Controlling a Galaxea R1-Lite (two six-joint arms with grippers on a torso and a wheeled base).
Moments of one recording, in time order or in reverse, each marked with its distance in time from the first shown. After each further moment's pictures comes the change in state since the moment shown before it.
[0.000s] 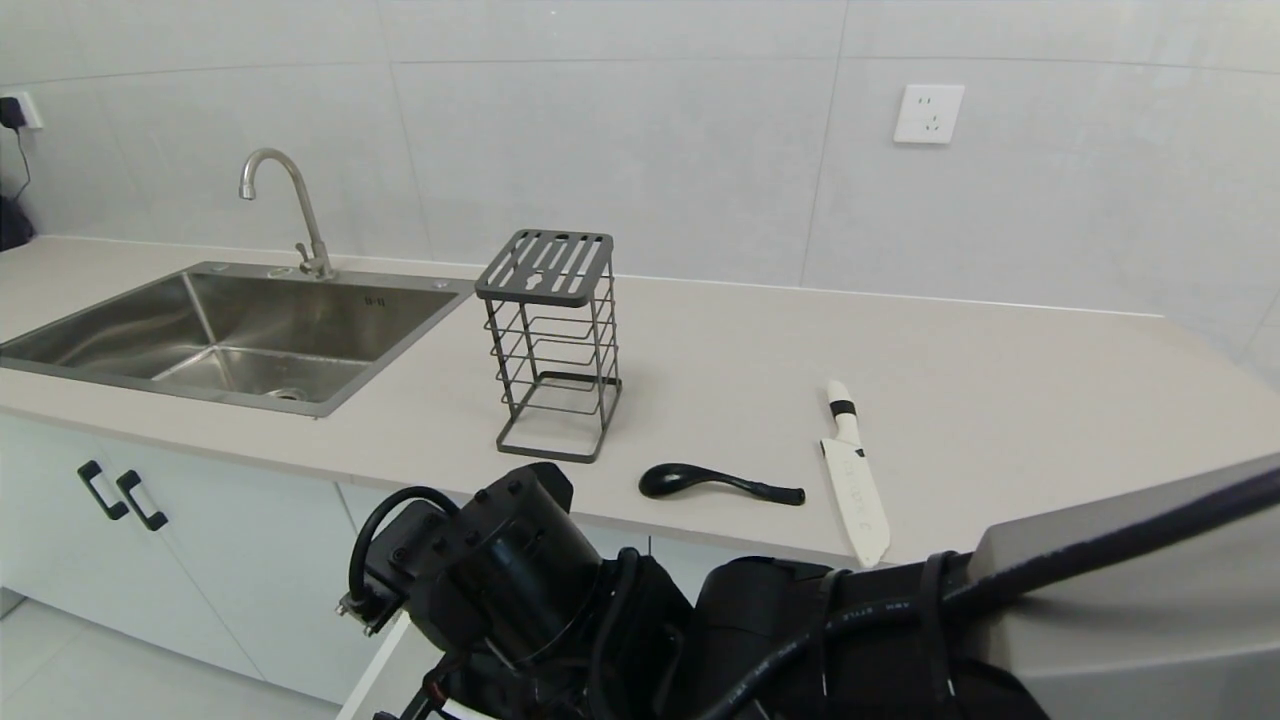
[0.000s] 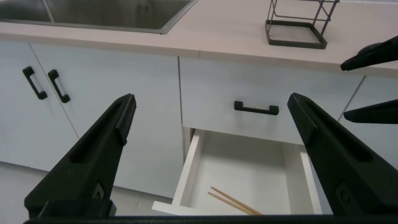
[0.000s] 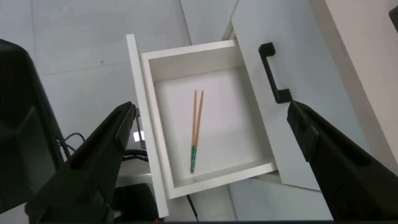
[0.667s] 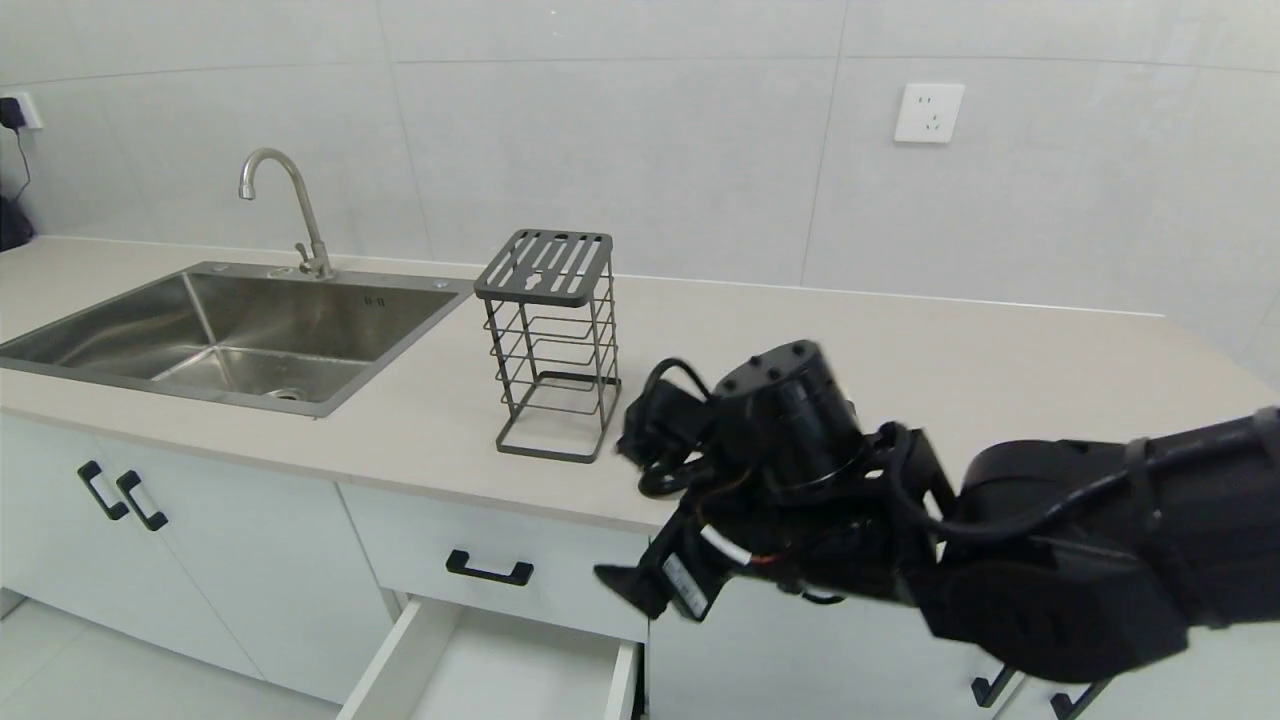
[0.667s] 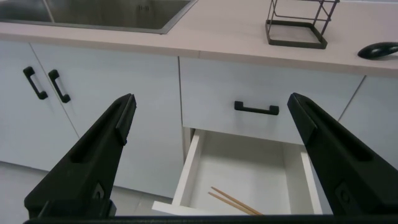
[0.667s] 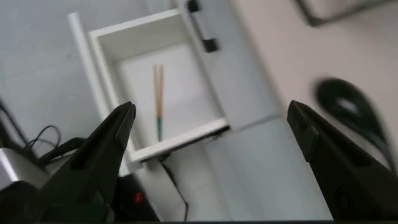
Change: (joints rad) left arm 0.000 0.000 0.000 0.000 0.000 0.000; right arm -0.281 -0.301 0.344 -0.053 0.021 -0.091
